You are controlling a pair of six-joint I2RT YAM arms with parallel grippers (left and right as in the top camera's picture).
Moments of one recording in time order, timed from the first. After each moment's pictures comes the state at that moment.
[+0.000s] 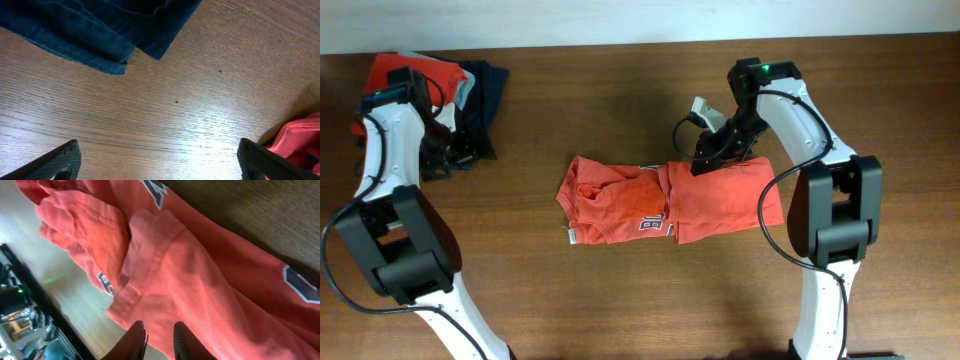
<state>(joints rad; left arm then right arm) 0.29 2.16 1.85 -1.18 0.15 -0.02 0.14 2.25 1.90 -1.37 -0.57 -0.40</state>
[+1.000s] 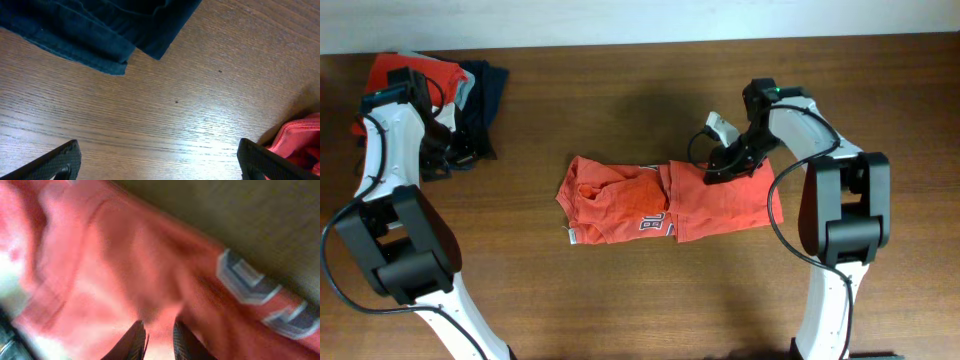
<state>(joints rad) 0.29 2.16 1.85 -1.18 0.15 -0.02 0.07 2.23 1.70 -1.17 -0.55 -0.43</state>
